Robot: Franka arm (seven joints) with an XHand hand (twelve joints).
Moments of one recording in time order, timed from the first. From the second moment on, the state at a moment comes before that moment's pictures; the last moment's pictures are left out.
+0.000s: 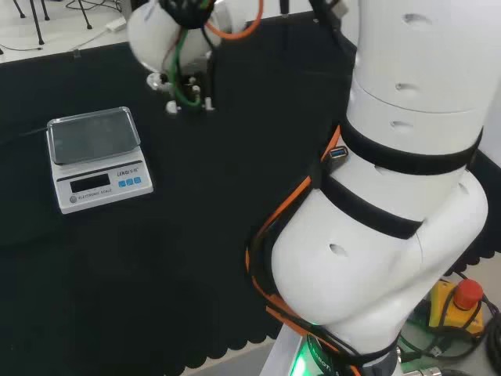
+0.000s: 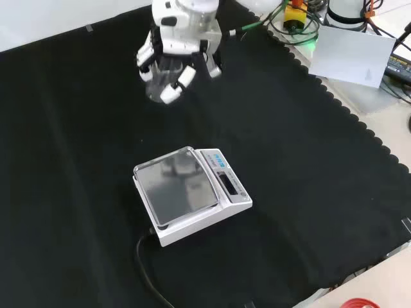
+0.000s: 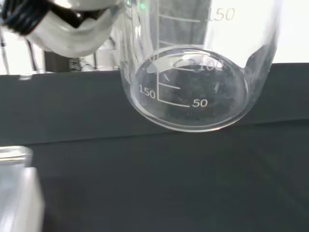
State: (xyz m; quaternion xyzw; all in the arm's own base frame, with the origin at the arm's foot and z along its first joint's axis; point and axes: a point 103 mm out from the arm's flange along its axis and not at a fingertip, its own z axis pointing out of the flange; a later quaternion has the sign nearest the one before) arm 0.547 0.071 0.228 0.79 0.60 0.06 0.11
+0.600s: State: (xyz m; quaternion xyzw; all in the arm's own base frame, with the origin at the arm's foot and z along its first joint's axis) arm 0.595 0.173 0.199 0.75 0.65 0.06 0.08
